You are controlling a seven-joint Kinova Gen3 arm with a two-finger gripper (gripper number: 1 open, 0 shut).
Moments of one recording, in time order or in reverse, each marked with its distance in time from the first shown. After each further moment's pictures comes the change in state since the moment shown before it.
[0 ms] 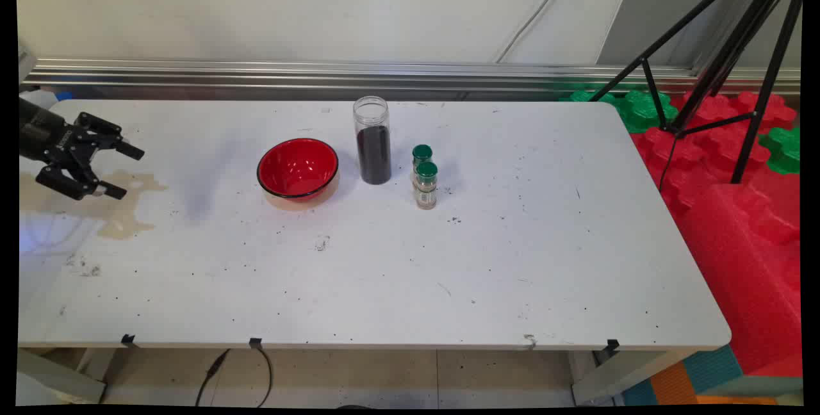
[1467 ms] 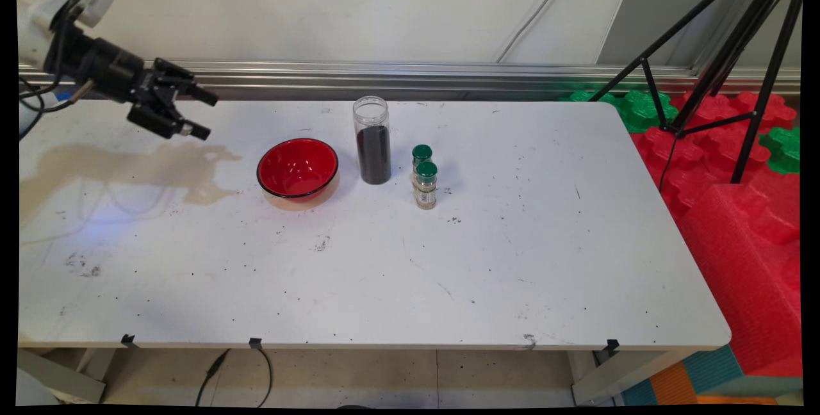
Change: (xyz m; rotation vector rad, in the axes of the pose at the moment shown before) arm 0.128 -0.037 0.043 0.023 0.124 -0.034
